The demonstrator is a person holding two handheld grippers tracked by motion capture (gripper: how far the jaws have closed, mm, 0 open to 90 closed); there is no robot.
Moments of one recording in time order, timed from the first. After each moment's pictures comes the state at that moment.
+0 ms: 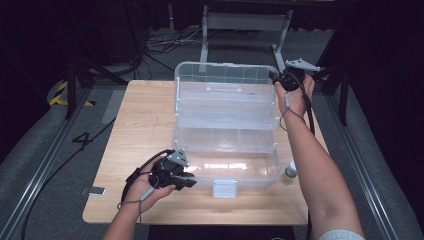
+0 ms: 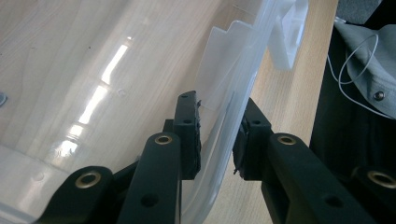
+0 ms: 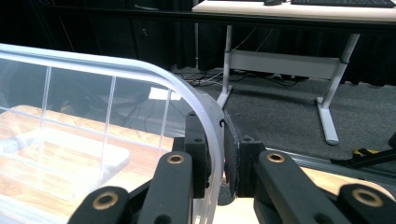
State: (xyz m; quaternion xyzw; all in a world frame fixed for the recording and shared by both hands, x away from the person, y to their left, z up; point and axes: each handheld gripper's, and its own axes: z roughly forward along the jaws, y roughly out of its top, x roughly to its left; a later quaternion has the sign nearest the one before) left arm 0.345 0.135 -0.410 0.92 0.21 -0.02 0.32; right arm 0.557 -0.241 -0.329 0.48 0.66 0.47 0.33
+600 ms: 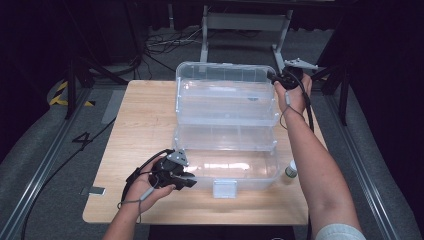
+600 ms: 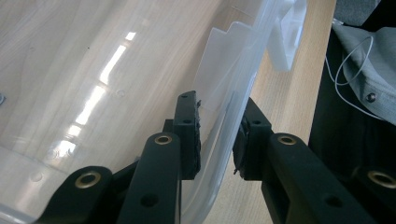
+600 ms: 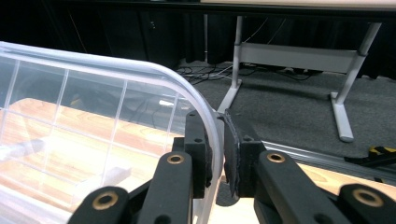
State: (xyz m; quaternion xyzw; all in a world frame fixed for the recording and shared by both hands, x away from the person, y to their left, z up) left arm 0.346 0.135 -0.410 0.92 0.21 -0.03 0.32; right arm 0.575 -0.247 -0.341 0.48 0.67 0.48 0.30
